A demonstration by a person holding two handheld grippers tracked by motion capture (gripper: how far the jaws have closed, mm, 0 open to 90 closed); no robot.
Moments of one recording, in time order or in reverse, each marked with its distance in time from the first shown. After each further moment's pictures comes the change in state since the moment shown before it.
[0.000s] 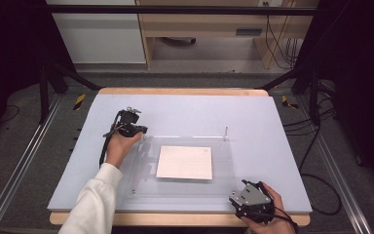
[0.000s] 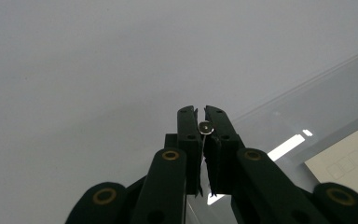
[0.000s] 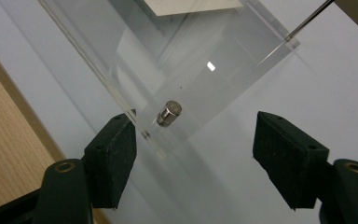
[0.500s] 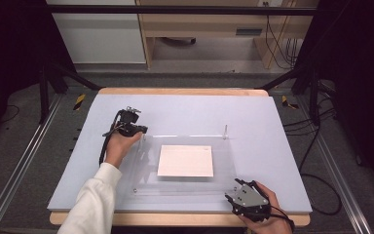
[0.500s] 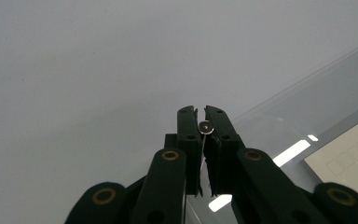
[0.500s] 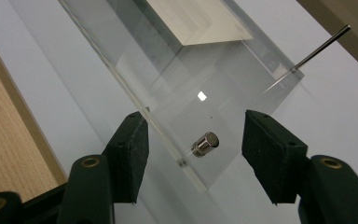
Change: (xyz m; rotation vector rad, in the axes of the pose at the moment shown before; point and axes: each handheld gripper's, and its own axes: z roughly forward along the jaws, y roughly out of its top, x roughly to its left) left arm 0.002 0.001 0.001 0.004 -0.013 0.002; right arm 0.003 0.006 0.004 -0.089 0.013 -0.058
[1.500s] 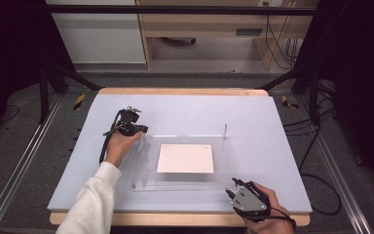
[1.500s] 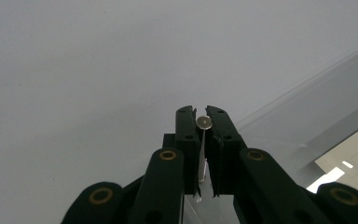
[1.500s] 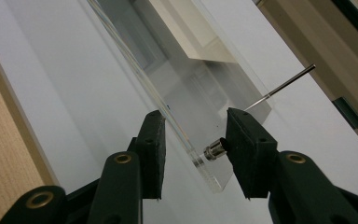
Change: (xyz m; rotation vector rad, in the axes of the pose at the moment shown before) left arm 0.003 0.000 0.005 -0.007 -0.004 0.010; right arm 0.003 0.017 -0.014 -0.024 -0.061 -0.103
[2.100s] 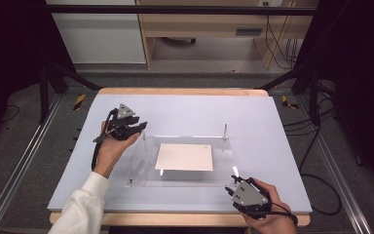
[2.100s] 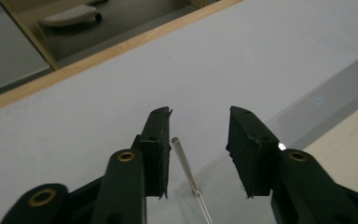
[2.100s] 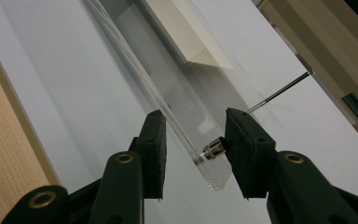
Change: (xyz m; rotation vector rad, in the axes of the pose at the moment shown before) left arm -0.029 -0.008 -0.067 -0.263 0.076 0.195; right arm -0.012 0.018 -0.008 0.014 0.033 0.029
